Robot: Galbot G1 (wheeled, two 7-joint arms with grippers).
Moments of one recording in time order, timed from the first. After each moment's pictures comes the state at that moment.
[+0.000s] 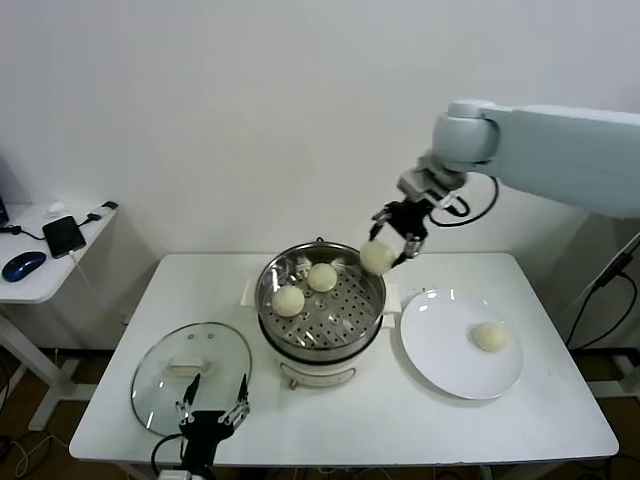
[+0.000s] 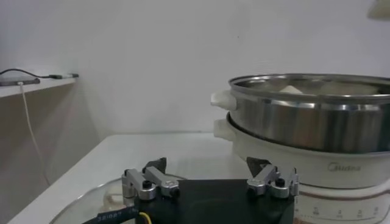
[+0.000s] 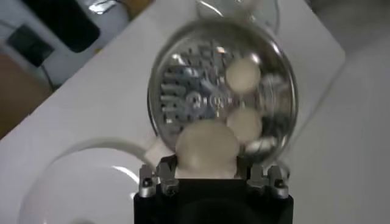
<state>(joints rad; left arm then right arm) 1.76 -1.47 -0.45 -2.05 -0.04 -0.01 -0.13 0.98 1.06 -1.64 1.42 0.49 0.24 -1.07</state>
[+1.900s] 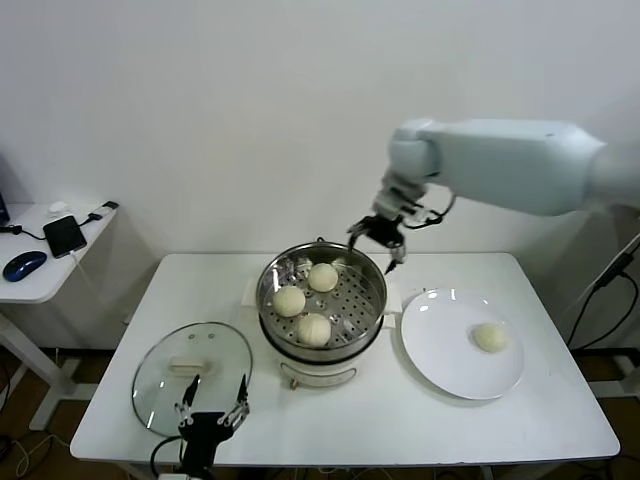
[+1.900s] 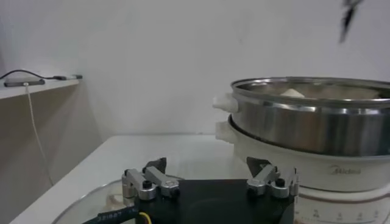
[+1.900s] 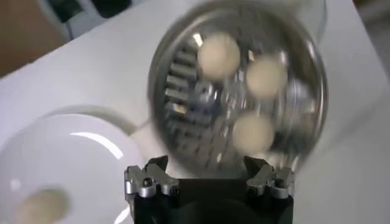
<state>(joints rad) 1.77 -1.47 -0.45 -2.06 -0.04 -0.03 -0.13 0.95 1.05 -1.79 1.22 0.52 0.26 -1.04</state>
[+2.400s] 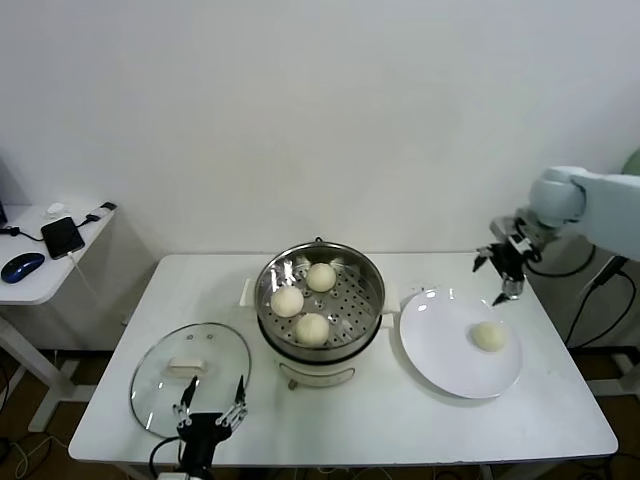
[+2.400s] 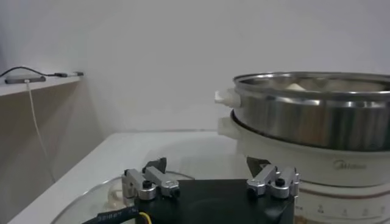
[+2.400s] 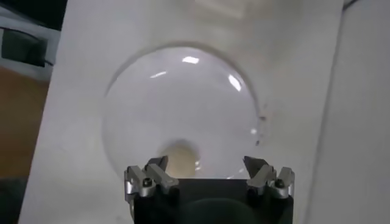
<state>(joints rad) 1.77 -1.49 -0.47 -2.04 -0.03 -0.02 -0.12 0.76 0.69 -1.77 1.20 0.44 -0.03 -1.01</state>
